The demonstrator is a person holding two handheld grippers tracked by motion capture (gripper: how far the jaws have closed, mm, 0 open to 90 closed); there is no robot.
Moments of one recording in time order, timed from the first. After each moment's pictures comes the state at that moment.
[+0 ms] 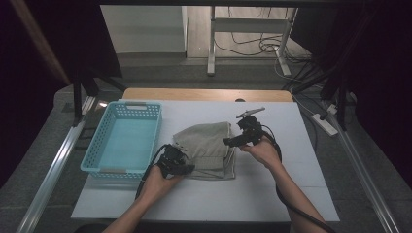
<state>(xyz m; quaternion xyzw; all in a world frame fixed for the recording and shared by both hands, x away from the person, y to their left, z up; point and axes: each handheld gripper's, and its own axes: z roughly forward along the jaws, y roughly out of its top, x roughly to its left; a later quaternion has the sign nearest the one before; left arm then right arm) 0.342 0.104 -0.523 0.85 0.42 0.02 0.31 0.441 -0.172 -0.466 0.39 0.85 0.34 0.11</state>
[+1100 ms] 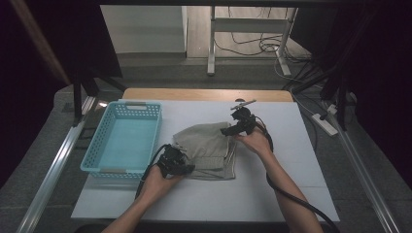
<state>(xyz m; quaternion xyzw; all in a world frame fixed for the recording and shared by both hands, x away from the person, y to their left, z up) 0.342 0.106 -0.525 0.85 0.41 0.02 0.31 0.495 -0.159 -0.490 0.40 0.85 0.31 0.14</state>
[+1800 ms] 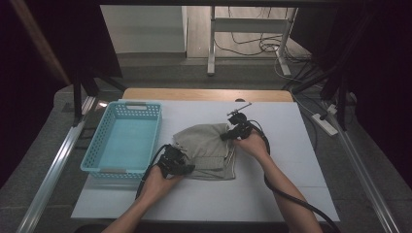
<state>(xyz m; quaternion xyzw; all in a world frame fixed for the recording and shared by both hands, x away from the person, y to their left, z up) 0.341 0.104 -0.524 0.85 0.42 0.02 0.31 0.492 -0.152 -0.506 0.38 0.87 0.30 0.02</state>
